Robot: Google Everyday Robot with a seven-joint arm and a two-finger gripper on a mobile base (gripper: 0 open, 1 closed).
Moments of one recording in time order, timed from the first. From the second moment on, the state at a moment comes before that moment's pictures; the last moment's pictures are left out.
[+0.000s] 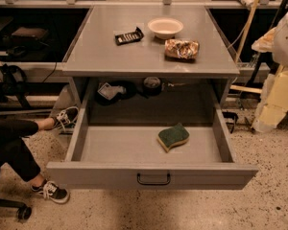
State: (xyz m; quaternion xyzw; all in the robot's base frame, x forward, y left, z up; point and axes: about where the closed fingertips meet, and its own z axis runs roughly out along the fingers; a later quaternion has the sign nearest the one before) arm 0.438 -0.217 0.977 -0.60 0.78 -0.03 0.16
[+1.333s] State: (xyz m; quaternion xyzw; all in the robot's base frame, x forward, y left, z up) arm 0.530 -0.189 0.882 -0.63 0.76 -0.02 0.17
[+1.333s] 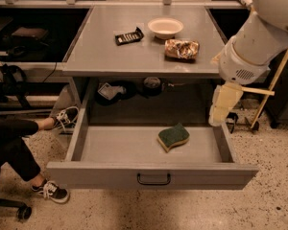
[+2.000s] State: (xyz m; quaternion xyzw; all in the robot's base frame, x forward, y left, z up) arm 0.566 -0.188 0.882 -0.62 0.76 -0.05 0.18
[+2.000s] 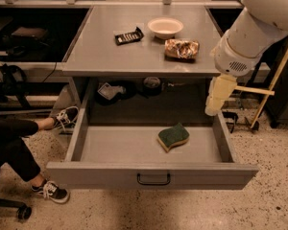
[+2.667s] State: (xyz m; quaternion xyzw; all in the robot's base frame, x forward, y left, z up) arm 0.585 -0.197 0.814 -0.60 0.78 -0.01 0.16
